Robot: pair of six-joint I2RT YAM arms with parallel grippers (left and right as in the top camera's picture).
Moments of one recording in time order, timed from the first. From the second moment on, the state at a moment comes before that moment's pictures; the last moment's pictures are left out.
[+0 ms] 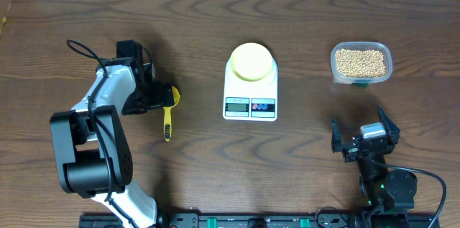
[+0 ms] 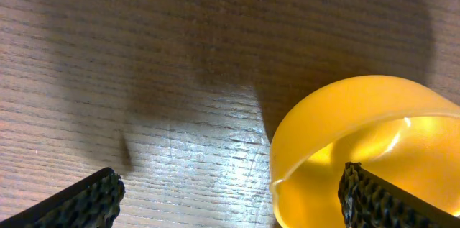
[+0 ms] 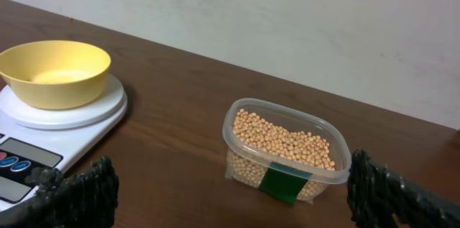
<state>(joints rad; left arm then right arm) 0.12 1.86 1.14 -0.79 0.05 -0.07 0.04 0.01 0.01 -0.06 -0.12 -0.22</state>
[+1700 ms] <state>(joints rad) 0.12 1.86 1.14 -0.79 0.05 -0.06 0.04 0.01 0.01 -0.06 -0.12 -0.22</state>
